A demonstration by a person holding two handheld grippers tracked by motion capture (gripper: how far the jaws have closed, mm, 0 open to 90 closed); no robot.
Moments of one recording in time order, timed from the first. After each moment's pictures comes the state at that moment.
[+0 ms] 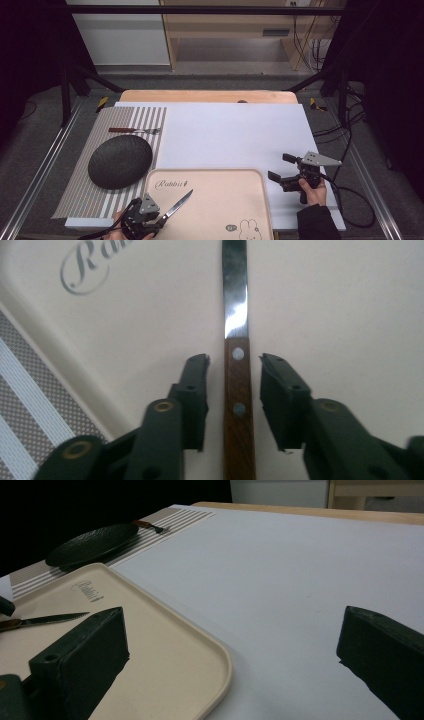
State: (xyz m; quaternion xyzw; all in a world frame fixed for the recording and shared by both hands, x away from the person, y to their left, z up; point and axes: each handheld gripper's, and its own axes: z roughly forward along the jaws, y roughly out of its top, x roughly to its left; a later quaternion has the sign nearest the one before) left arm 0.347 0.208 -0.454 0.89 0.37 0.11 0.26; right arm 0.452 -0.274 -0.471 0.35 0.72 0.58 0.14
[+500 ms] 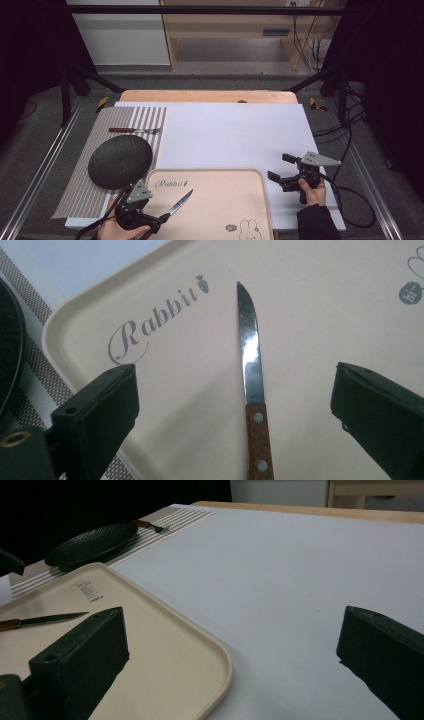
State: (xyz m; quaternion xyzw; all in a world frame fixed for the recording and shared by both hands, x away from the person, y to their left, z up) left arm 0.367 0.218 -0.437 0.87 0.35 0.12 0.34; right arm 0.453 -0.274 -0.471 0.35 0.72 0.58 0.14
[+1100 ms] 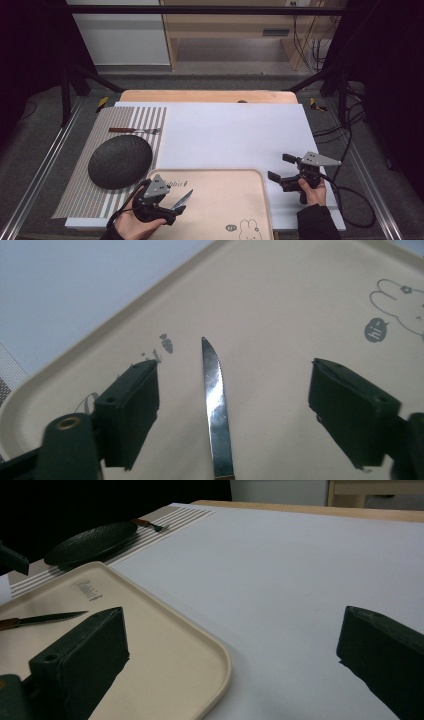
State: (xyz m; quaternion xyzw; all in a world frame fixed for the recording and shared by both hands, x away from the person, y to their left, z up) left arm 0.376 0.177 -0.429 0.88 0.30 0.12 0.36; right arm 0.453 -0.274 -0.472 0.35 0.72 0.58 0.14
